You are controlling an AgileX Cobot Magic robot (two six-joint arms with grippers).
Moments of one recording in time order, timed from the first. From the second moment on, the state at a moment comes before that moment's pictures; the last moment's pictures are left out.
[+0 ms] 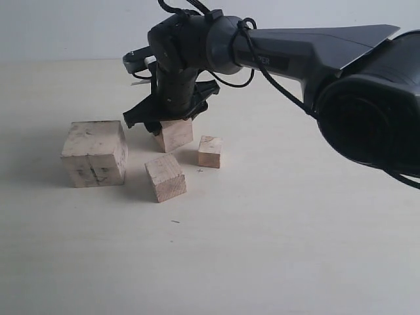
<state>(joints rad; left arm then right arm) 0.04 0.00 0.00 -0.07 0.37 -0.06 0.85 2.44 -2.04 -0.14 0.89 0.30</state>
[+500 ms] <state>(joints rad) 0.04 0.00 0.00 -0.07 0.37 -0.06 0.85 2.34 -2.04 -0.09 0.93 0.17</state>
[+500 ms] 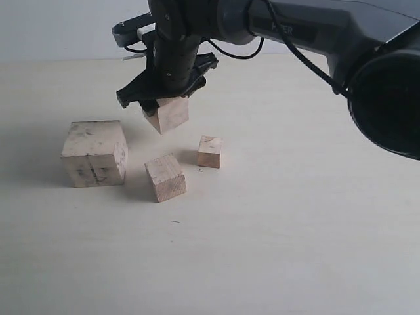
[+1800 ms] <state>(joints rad) 0.04 0.00 0.00 -0.07 0.37 -0.06 0.85 2.37 -2.04 0.14 1.09 -0.68</state>
